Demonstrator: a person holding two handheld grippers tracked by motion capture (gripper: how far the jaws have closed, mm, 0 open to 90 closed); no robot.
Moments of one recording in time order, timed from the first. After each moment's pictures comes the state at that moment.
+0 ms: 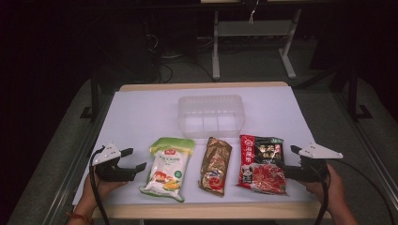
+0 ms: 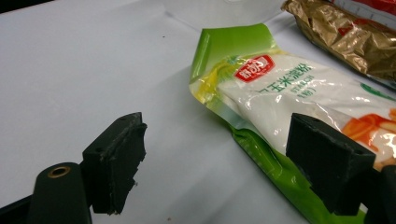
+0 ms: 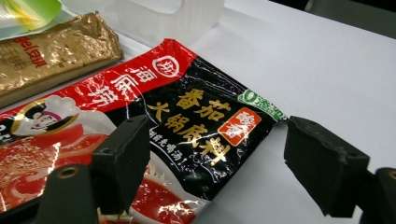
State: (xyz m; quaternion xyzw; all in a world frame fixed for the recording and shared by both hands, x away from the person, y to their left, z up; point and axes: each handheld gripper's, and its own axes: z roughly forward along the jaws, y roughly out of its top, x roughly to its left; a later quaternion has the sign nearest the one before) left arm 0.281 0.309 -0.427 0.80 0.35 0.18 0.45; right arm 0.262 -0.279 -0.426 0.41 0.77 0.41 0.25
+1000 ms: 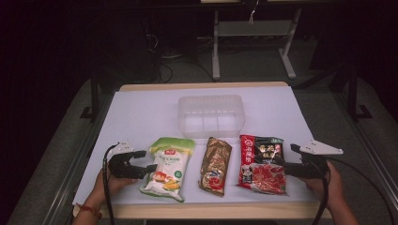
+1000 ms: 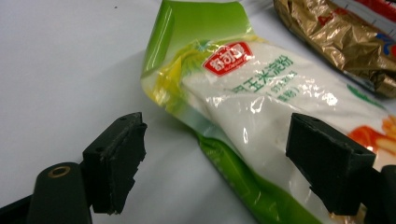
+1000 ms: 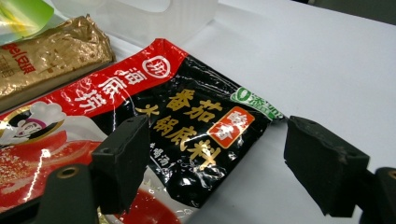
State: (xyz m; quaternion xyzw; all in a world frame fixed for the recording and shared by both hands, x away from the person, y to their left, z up) left arm 0.309 0.285 -0.441 0.82 0.35 0.08 0.44; right arm 0.273 -0.285 -0.431 0.43 0.77 0.42 0.23
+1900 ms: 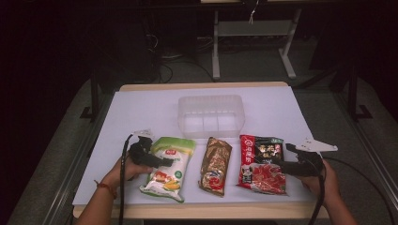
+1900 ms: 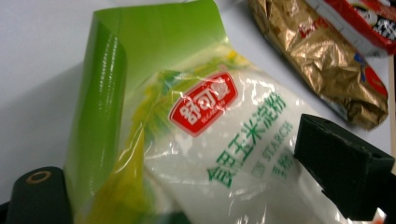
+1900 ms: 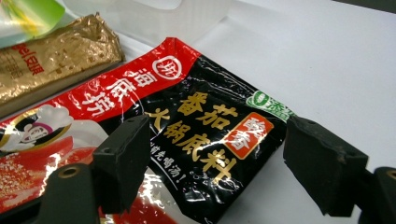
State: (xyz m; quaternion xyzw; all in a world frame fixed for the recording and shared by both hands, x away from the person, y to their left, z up) left arm 0.358 0.240 -0.449 0.84 0.33 -0.05 0.42; right arm 0.282 -0.280 -0.434 0.43 0.77 0.43 0.21
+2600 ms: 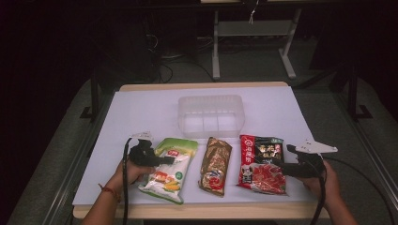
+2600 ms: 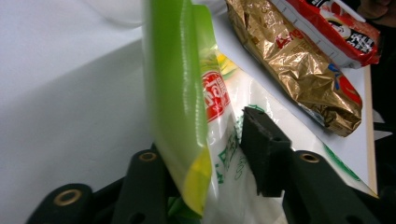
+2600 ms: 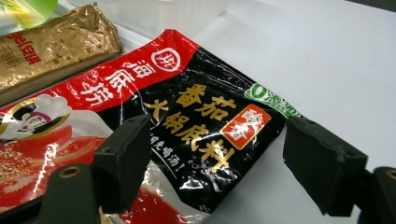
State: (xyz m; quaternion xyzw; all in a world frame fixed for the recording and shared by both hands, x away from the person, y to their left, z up) left arm 0.345 0.240 -0.448 0.83 0.33 -0.05 0.45; right arm 0.279 -0.279 -0.434 0.42 0.78 0.41 0.22
